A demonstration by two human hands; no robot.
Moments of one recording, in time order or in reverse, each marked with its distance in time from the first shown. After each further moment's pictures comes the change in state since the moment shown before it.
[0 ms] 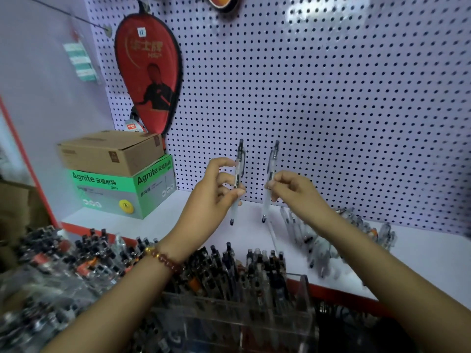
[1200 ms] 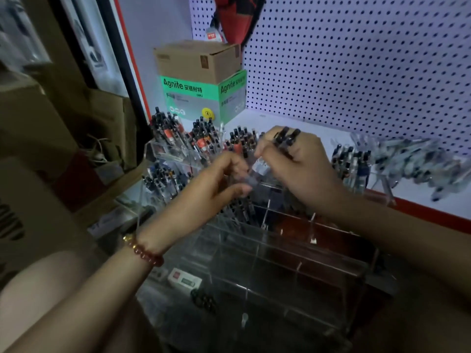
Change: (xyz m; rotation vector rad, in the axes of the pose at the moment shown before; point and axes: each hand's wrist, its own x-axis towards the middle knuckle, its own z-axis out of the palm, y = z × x) left_hand -0.196 0.005 -0.098 0.106 -0.145 -0.092; right_hand -0.128 -0.092 0.134 0.019 -0.158 -0.337
